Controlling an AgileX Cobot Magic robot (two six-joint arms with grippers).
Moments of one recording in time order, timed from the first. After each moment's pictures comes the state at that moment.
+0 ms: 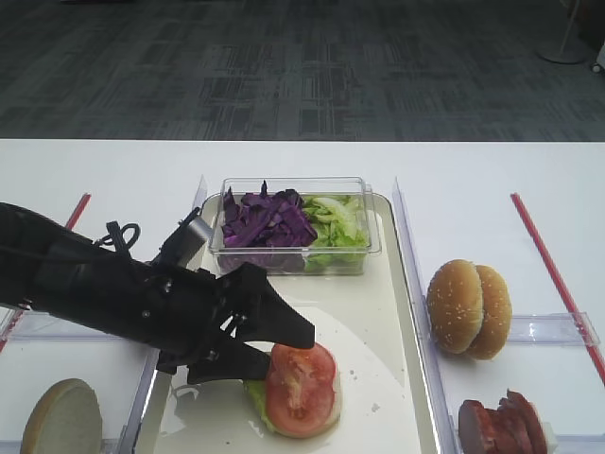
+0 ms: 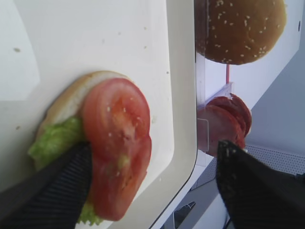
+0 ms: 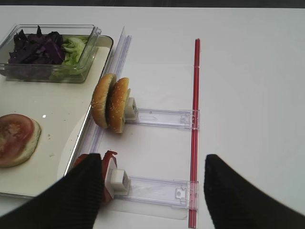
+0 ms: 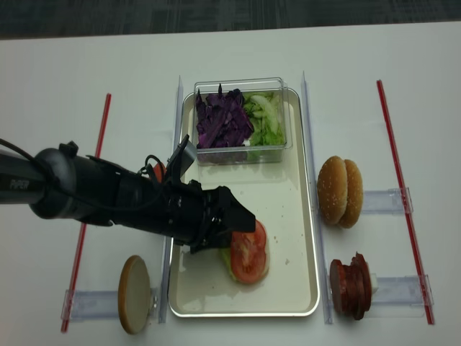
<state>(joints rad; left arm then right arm) -0.37 1.82 -0.70 -1.61 0.92 1.08 -0.01 -0.02 -0.49 0.15 1.12 -0.07</state>
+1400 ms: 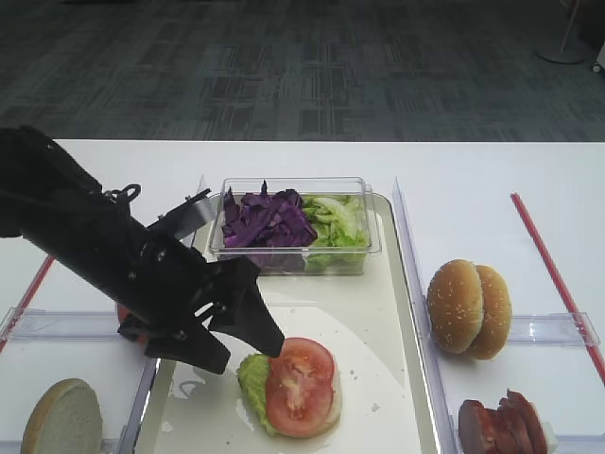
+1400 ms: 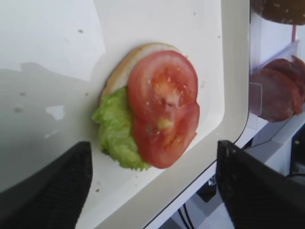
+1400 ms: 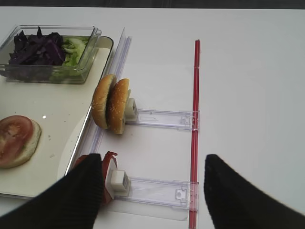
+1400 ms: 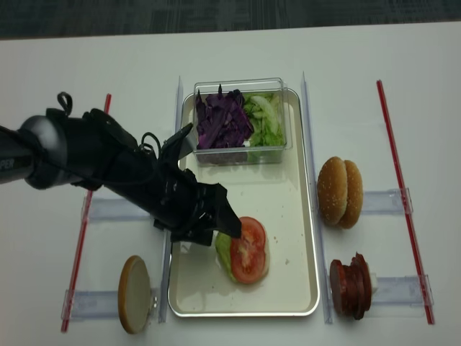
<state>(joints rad) -0.35 1.77 -0.87 -1.06 0.90 0.65 -0.01 -0.02 -0.49 0.15 1.11 -0.07</state>
